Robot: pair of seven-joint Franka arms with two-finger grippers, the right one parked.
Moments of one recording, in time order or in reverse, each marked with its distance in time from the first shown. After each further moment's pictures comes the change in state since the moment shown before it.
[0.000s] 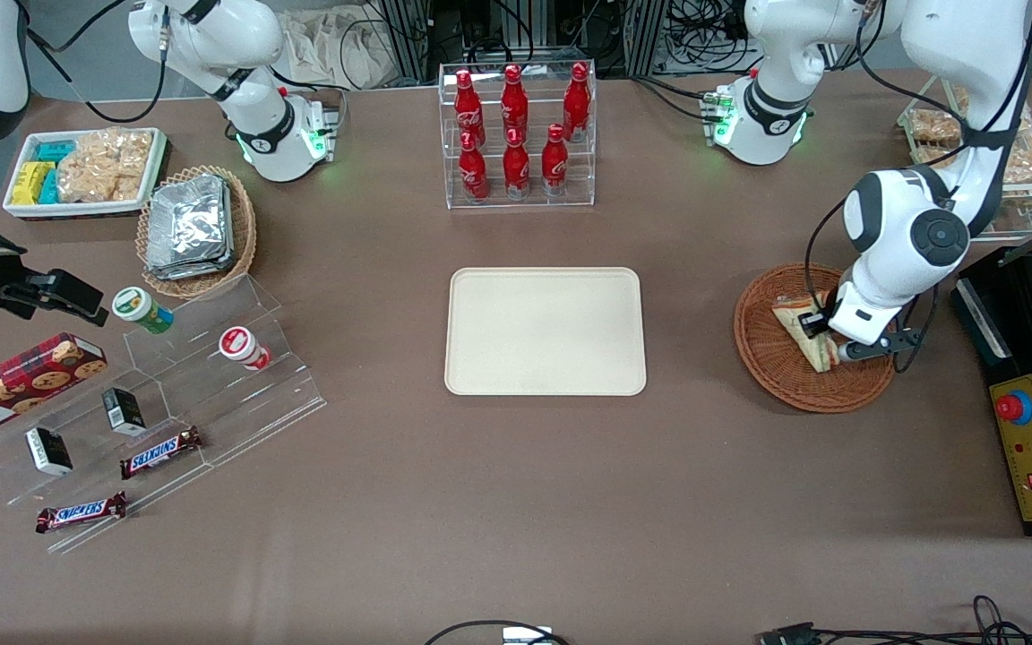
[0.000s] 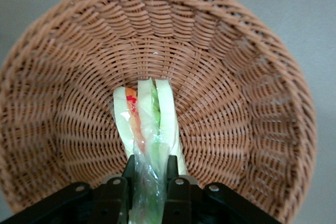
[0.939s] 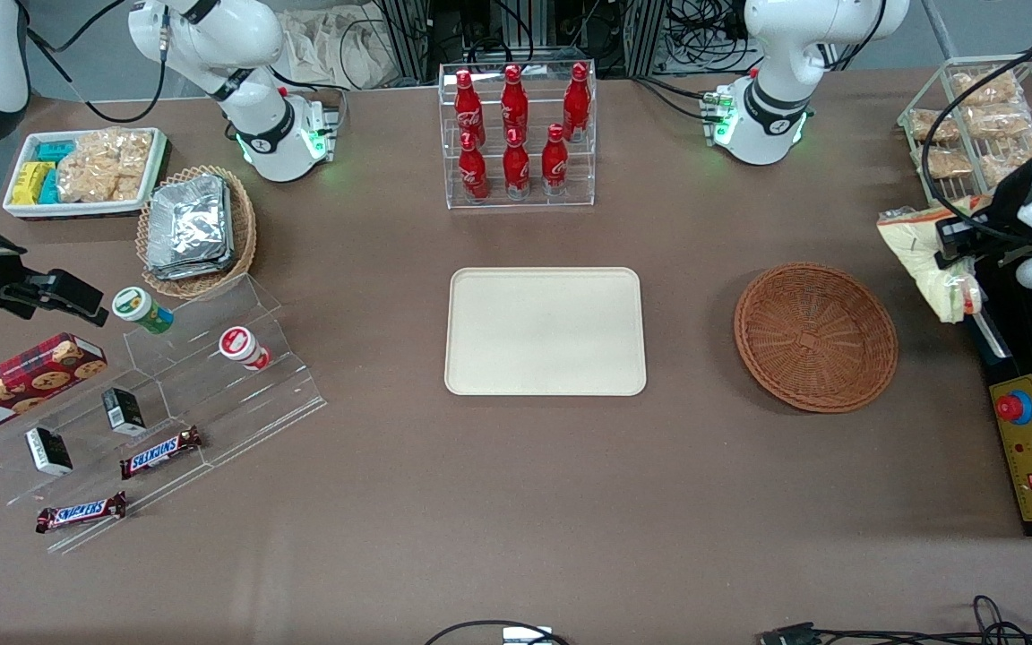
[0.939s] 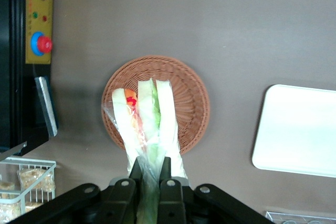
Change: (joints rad) arm -0.002 -0.130 -0.061 0.831 0.001 -0.971 0.083
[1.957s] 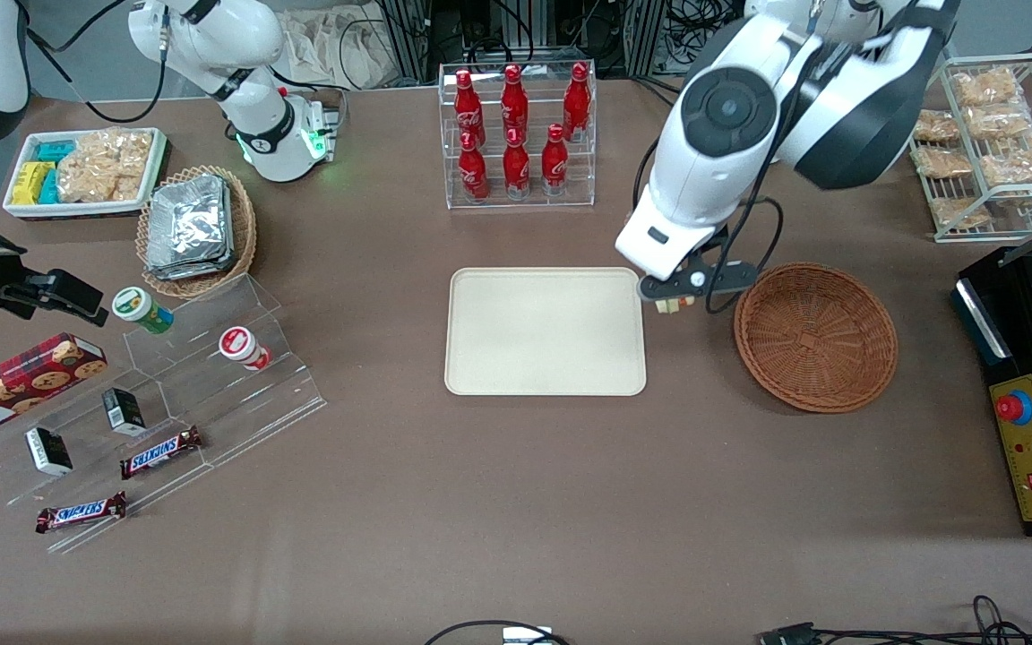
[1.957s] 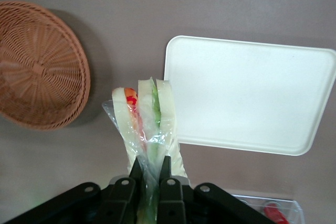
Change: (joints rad) arm -0.017 0.287 -0.582 0.057 0.092 0.055 -0.567
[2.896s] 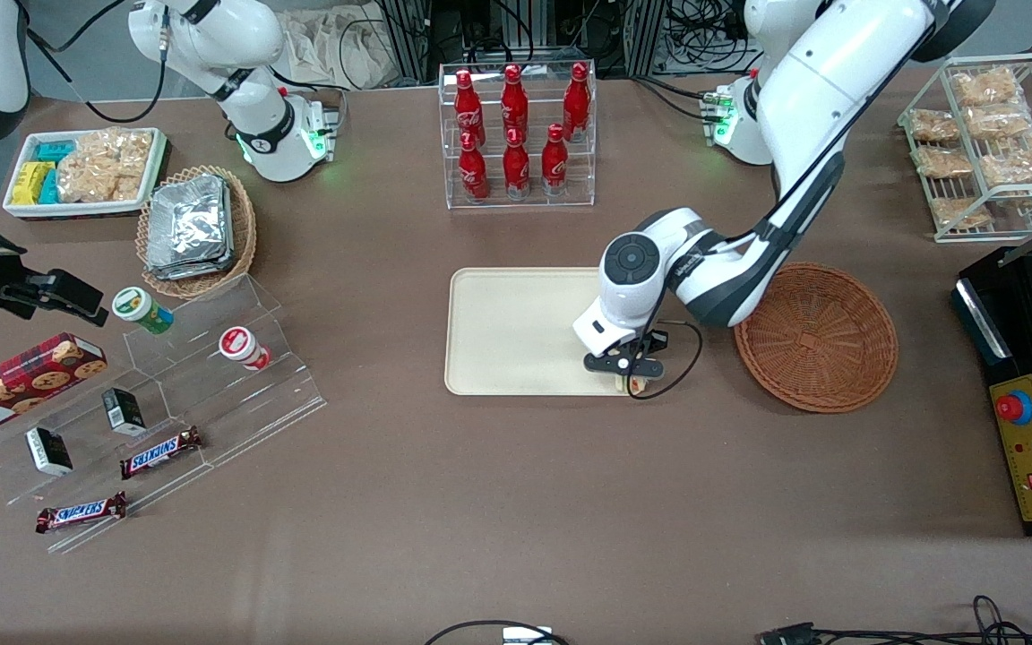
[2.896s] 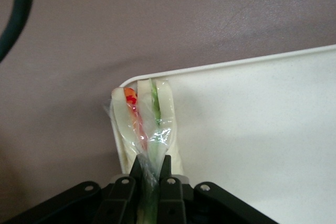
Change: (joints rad) arm 0.002 0.326 0.002 -0.381 0.437 0.727 -0.106
